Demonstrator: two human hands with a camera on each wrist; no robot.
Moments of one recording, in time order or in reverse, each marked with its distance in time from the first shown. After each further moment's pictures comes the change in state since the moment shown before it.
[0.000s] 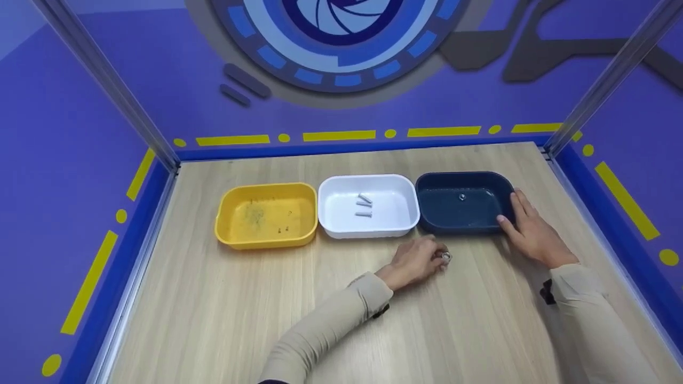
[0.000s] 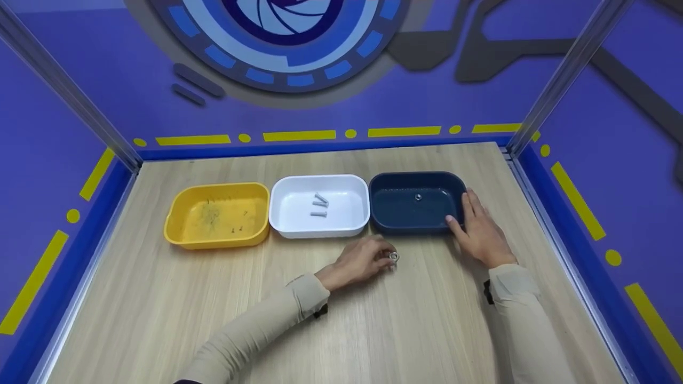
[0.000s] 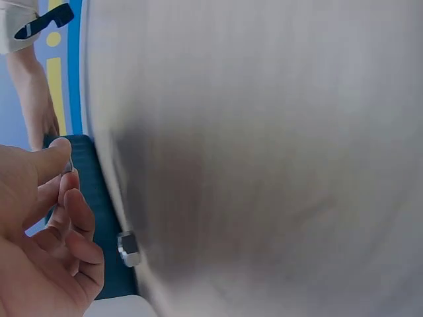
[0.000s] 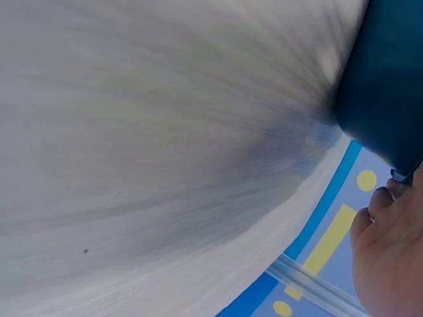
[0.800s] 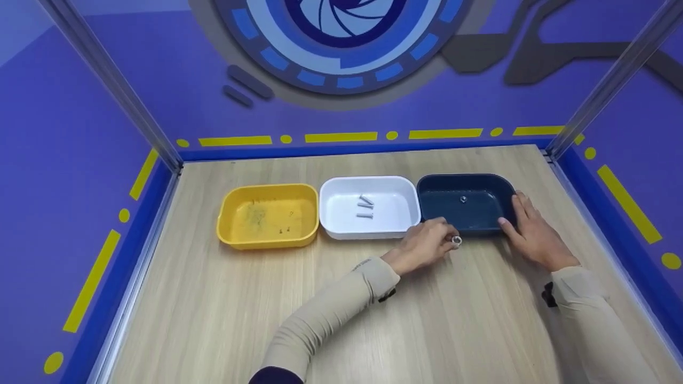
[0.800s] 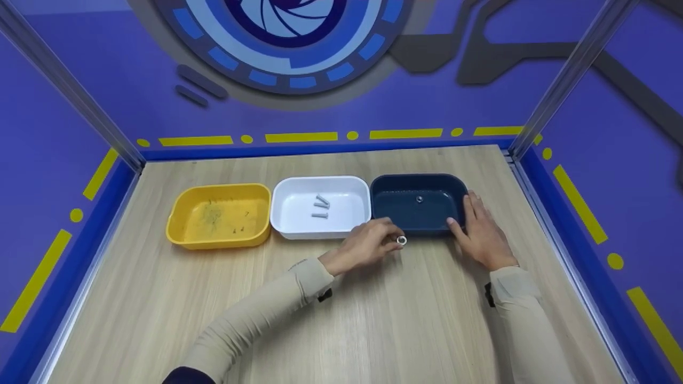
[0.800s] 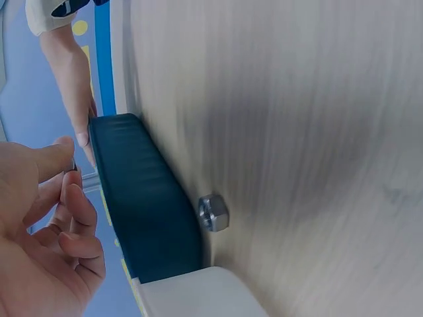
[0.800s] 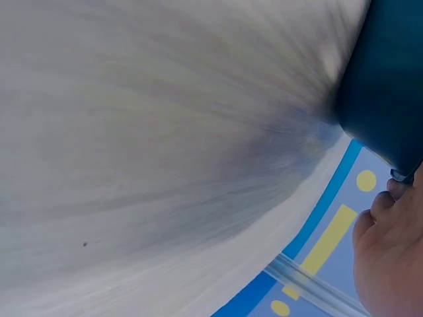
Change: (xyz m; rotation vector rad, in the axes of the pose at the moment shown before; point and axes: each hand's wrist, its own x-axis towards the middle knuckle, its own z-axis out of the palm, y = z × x) left_hand 0.023 0.015 -0.041 0.013 0.036 0.070; right_hand 0.002 -0.001 0.000 -0.020 0.004 0.005
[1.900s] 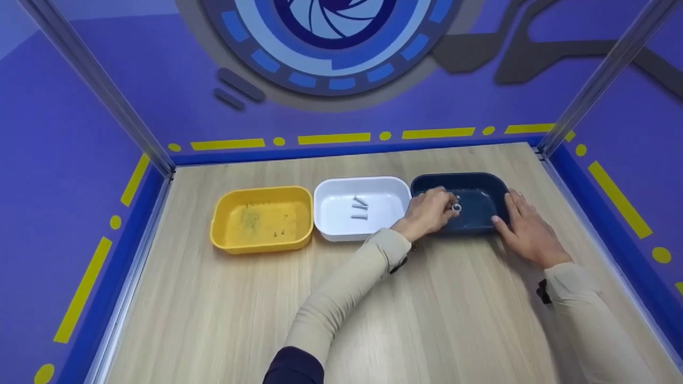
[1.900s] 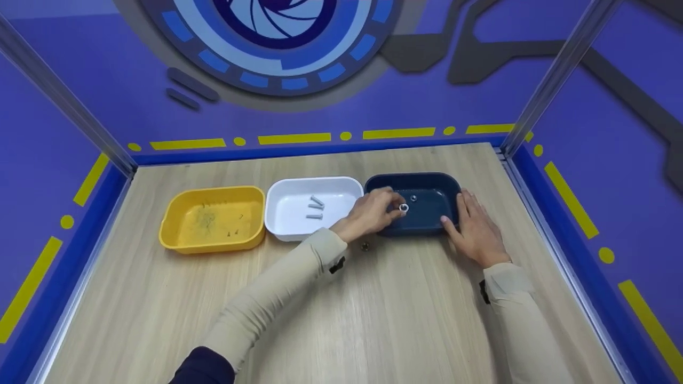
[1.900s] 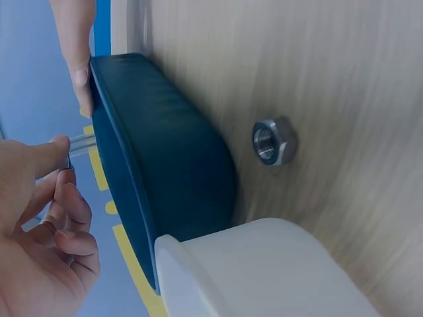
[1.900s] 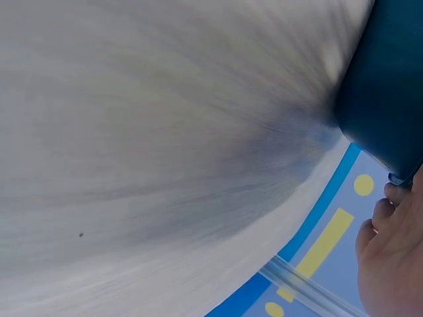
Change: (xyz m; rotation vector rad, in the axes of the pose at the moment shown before) left_hand 0.065 -0.008 -0.016 0.026 0.029 -0.129; right_hand -0.001 0.000 0.001 -0.062 0.029 -0.018
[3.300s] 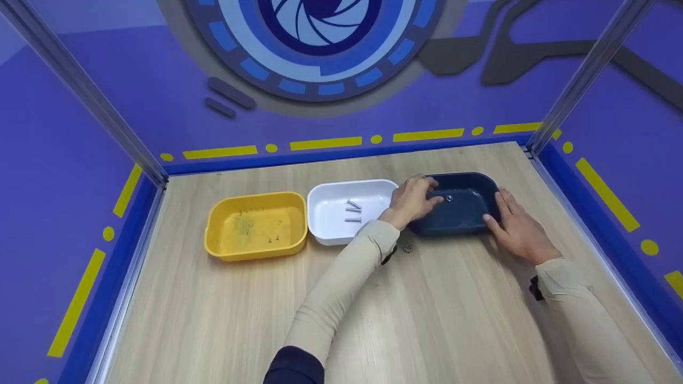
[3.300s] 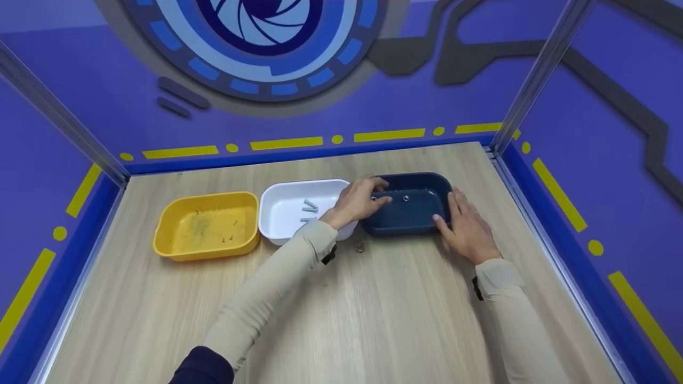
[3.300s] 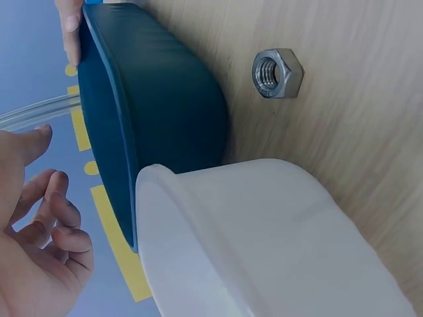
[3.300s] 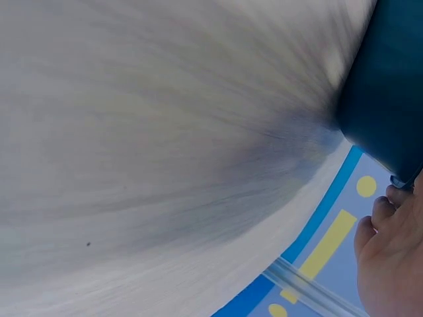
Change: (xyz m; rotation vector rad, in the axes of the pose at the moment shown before) left_hand 0.019 -0.019 -0.011 -0.041 0.029 -0.086; right_hand -0.001 0.000 0.002 0.002 0.027 0.007
